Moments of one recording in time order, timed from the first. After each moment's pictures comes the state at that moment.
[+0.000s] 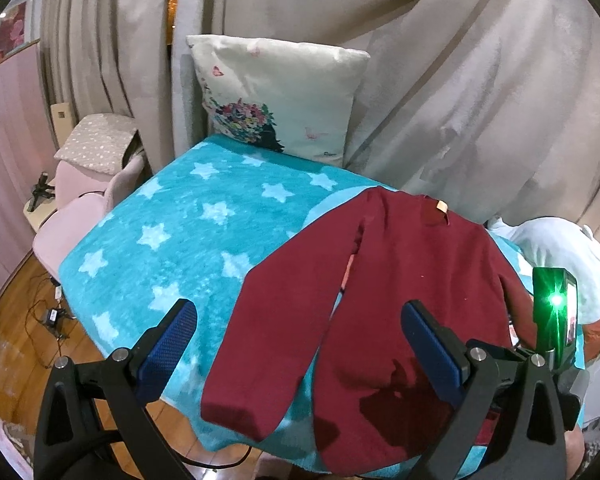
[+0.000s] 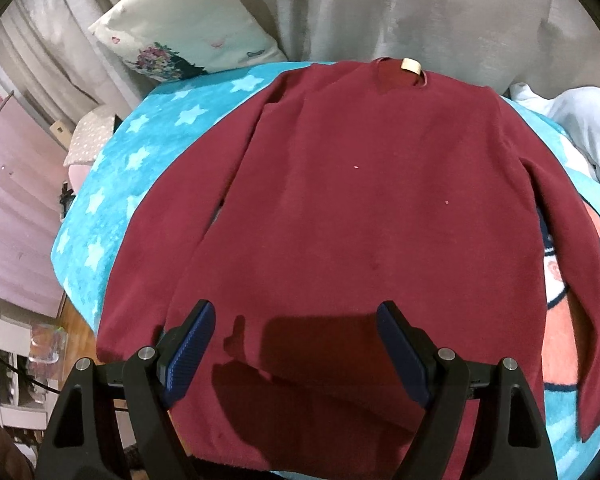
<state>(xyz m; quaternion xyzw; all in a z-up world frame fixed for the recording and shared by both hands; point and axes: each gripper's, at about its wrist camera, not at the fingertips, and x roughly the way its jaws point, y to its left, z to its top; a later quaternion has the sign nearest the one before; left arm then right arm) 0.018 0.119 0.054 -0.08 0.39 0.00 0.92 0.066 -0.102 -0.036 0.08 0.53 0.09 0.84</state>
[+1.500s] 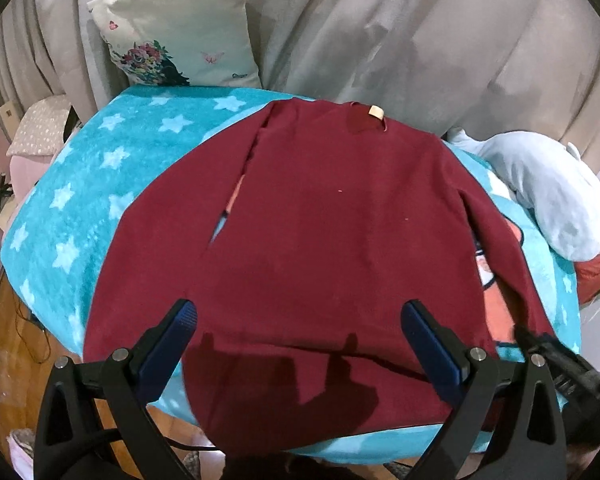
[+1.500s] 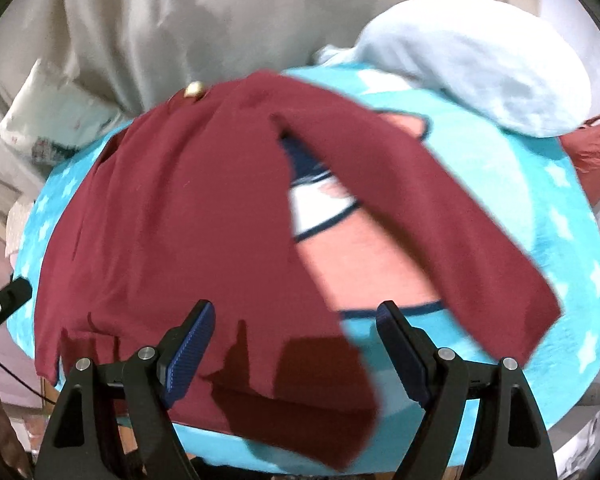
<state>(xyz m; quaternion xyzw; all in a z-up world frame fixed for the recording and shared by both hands) 0.028 -0.013 0.001 -0.04 0.49 -0.06 0.87 -0.028 -0.293 -0.033 0.15 0.49 -0.10 0.85</state>
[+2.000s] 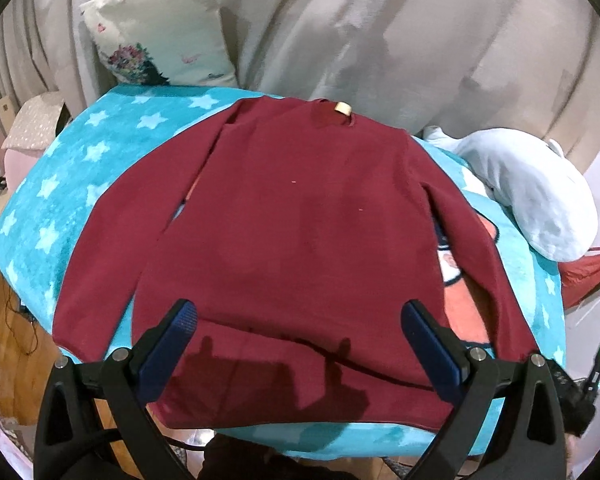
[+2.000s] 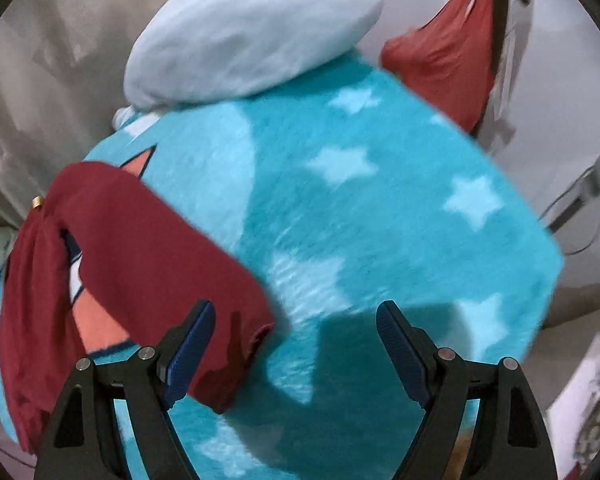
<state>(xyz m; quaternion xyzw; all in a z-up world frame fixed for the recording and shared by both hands) 0.009 -0.060 0.007 -0.05 0.48 -0.07 0.87 -0.116 -0.475 -0.087 0.28 0.46 -0.25 0.81</state>
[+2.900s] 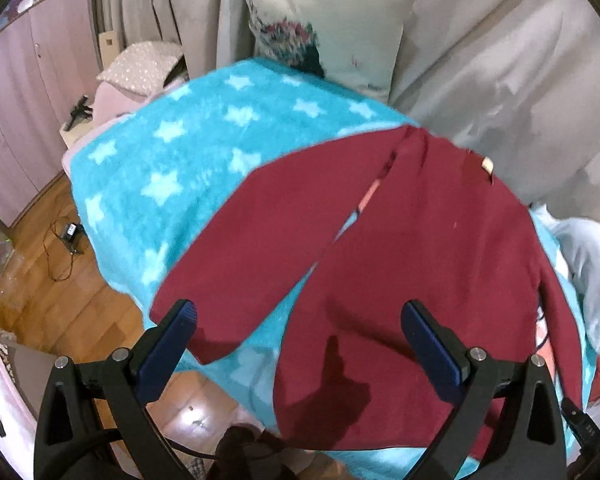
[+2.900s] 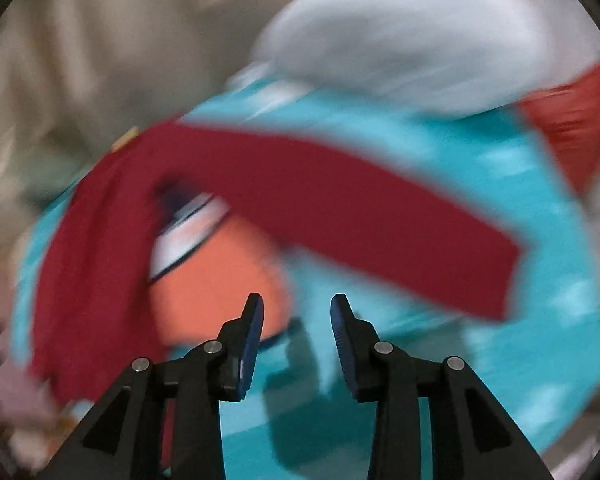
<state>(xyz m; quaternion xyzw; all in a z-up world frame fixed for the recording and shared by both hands) 0.000 0.075 -0.023 -0.14 0.48 0.10 0.86 -0.058 -0.406 -0.065 0.21 0.49 -0.04 0.85</state>
